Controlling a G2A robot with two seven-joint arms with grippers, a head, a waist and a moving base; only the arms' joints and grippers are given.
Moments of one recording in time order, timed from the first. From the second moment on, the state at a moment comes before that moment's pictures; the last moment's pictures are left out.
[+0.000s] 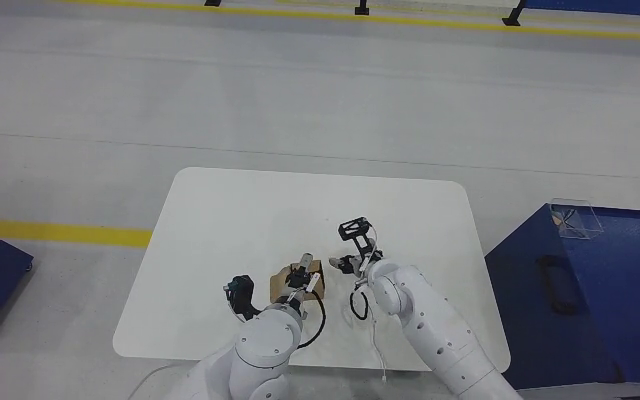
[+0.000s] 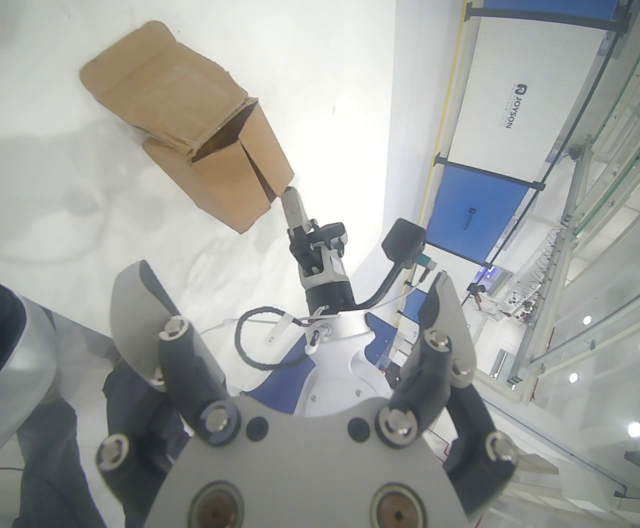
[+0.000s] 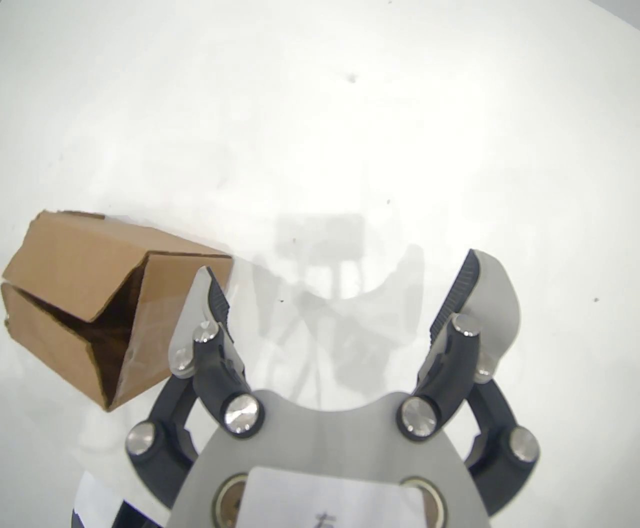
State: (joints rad) left arm 1.12 -1.23 -0.75 -2.00 -0.92 0.83 0.89; right arm -0.96 -1.31 0.98 -1.25 -1.08 0.09 0.61
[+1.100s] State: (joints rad) left arm 1.39 -1.24 -0.79 -1.73 -0.49 0.03 0.72; right arm -1.16 -1.31 0.97 -1.47 -1.29 0.07 0.24
